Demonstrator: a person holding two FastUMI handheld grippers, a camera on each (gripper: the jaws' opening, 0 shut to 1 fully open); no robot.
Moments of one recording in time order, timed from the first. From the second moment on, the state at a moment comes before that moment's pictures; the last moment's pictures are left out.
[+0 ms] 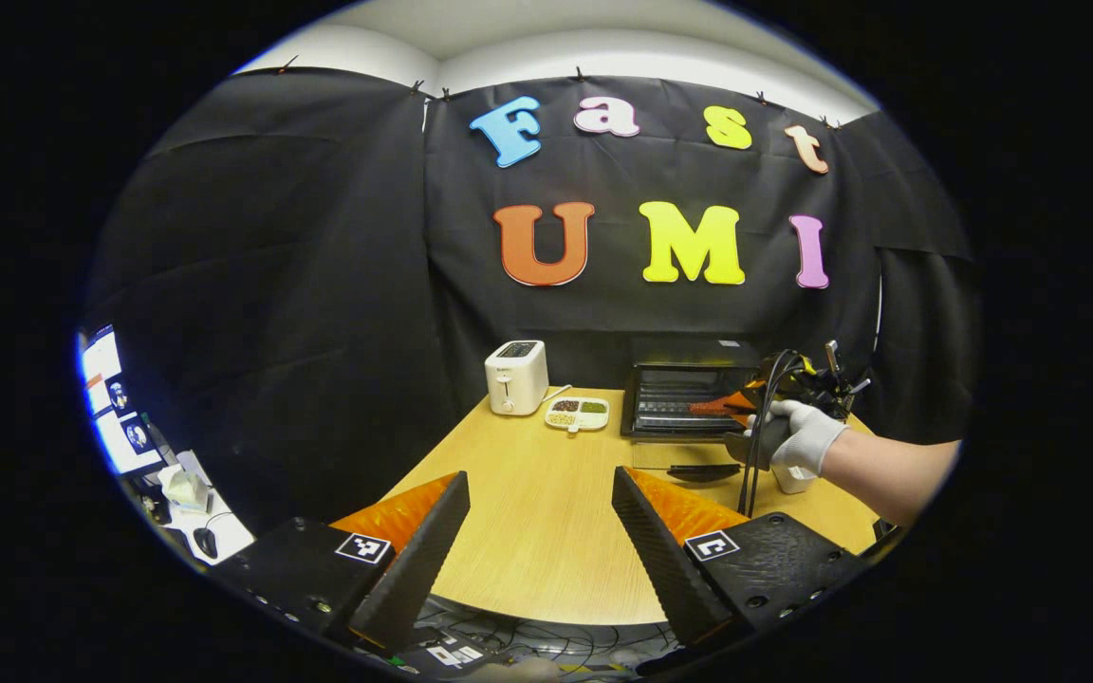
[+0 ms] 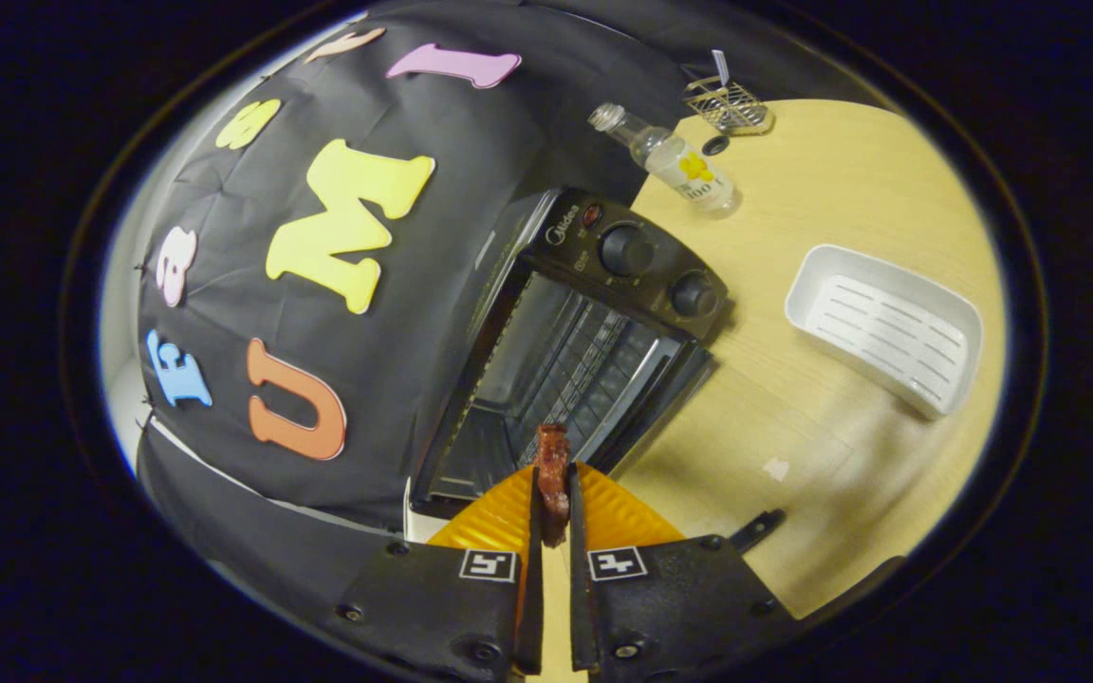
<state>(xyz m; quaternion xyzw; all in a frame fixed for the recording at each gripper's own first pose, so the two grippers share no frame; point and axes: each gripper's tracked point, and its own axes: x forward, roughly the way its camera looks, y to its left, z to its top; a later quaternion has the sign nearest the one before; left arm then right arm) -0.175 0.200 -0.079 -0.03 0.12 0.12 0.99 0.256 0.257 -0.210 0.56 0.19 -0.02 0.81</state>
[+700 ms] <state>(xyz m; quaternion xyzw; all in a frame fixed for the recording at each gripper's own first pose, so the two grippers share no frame) -0.123 0.214 -0.091 -0.04 0.16 0.12 0.98 0.360 0.269 -0.231 0.47 0.13 -0.04 0.87</state>
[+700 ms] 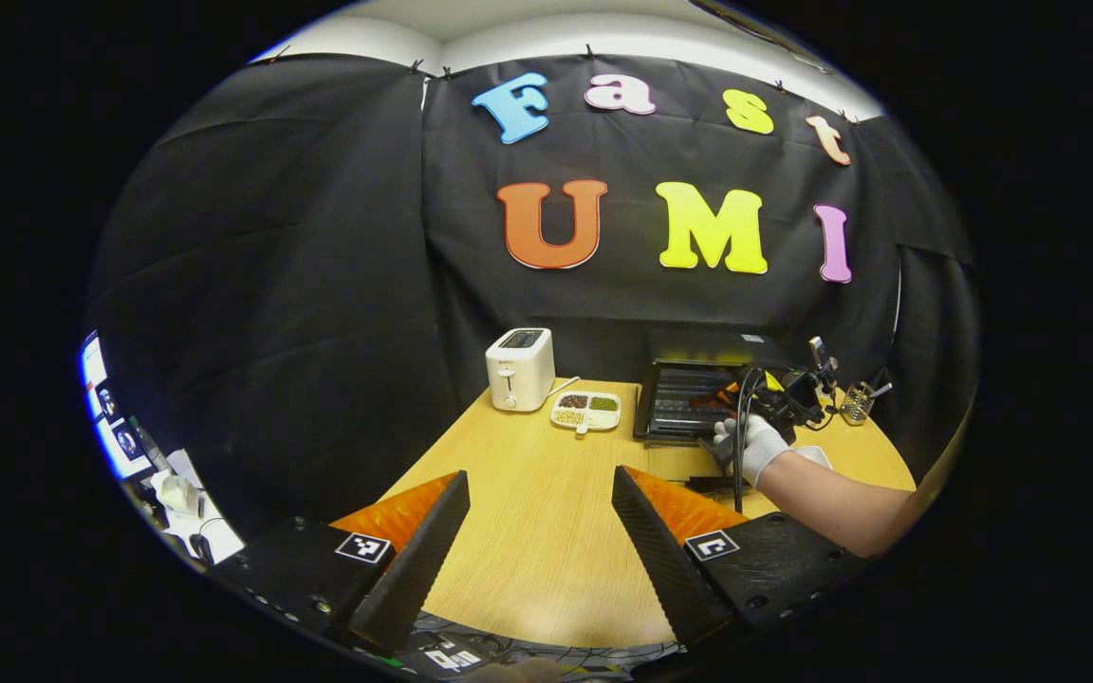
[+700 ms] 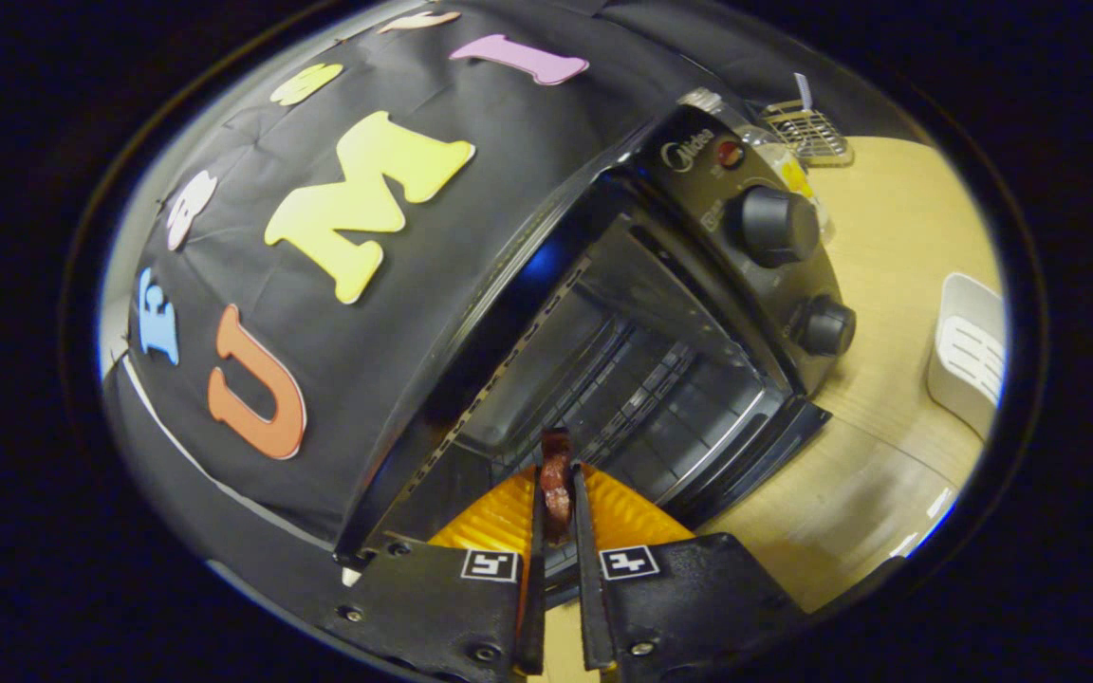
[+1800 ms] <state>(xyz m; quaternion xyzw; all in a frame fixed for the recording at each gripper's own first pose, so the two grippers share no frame) -0.185 0.184 -0.078 -0.03 0.09 0.12 0.99 0.136 0.185 -0.095 0.07 0.09 0.06 0.99</state>
